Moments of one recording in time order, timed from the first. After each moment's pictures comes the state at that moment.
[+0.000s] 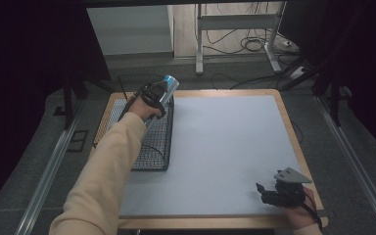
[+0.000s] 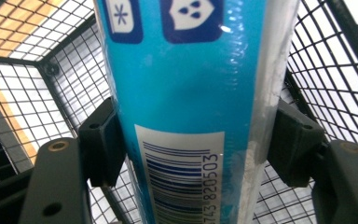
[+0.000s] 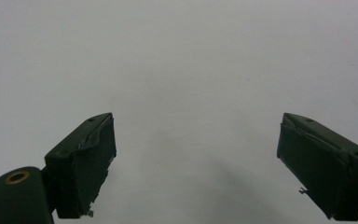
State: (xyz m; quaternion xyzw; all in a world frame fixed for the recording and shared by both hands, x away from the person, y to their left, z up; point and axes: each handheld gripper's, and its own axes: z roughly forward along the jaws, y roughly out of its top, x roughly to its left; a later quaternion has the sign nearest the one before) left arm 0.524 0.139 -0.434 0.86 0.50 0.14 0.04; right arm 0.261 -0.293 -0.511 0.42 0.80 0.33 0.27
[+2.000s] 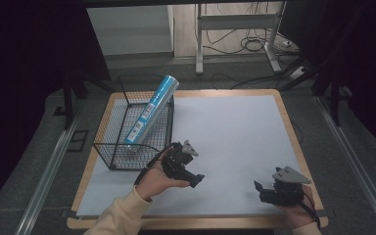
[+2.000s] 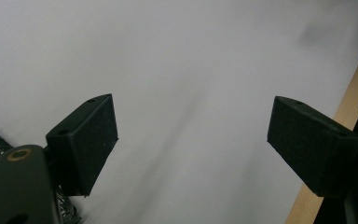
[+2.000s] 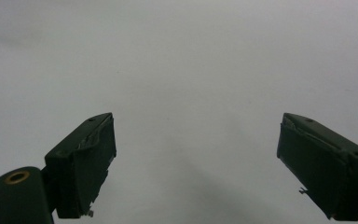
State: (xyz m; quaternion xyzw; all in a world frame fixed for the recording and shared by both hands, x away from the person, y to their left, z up) left arm 0.301 0.050 -0.449 0.90 0.31 0.07 0.31; right arm 0.260 -0.286 -0.503 0.40 0.80 0.35 0.28
